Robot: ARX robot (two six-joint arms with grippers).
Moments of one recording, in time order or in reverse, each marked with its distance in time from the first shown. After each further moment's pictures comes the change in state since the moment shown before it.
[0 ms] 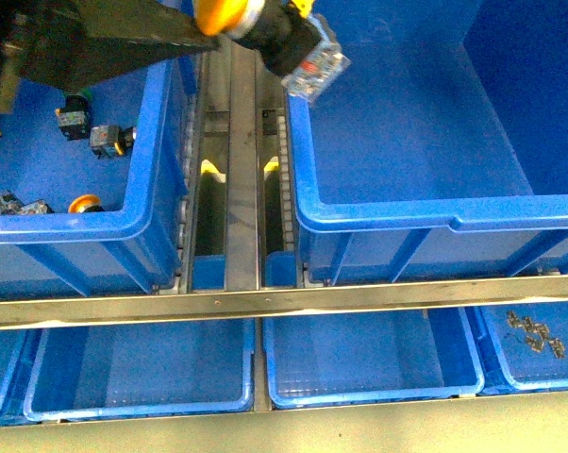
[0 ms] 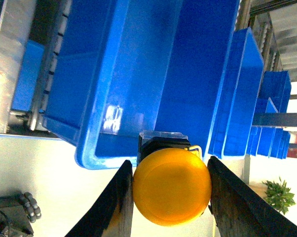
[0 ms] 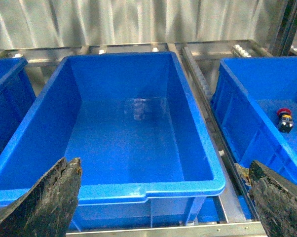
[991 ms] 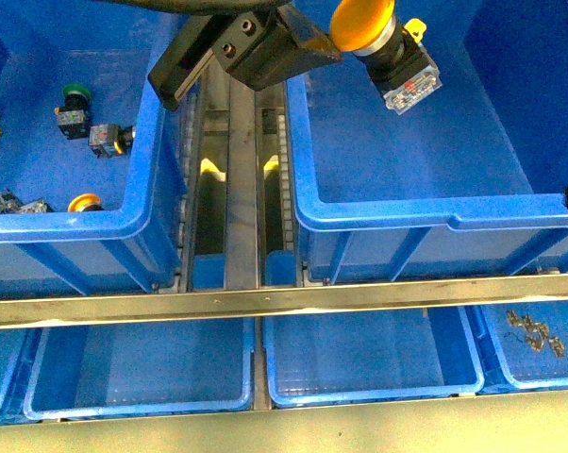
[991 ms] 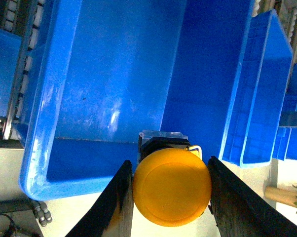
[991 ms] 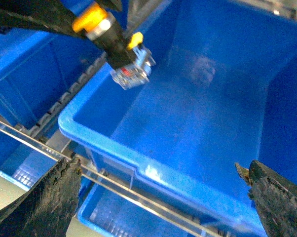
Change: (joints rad) left arm -0.187 0.257 0.246 -0.045 -0.190 -0.031; right arm 0.362 0.886 0.181 0.429 -0.028 -0.261
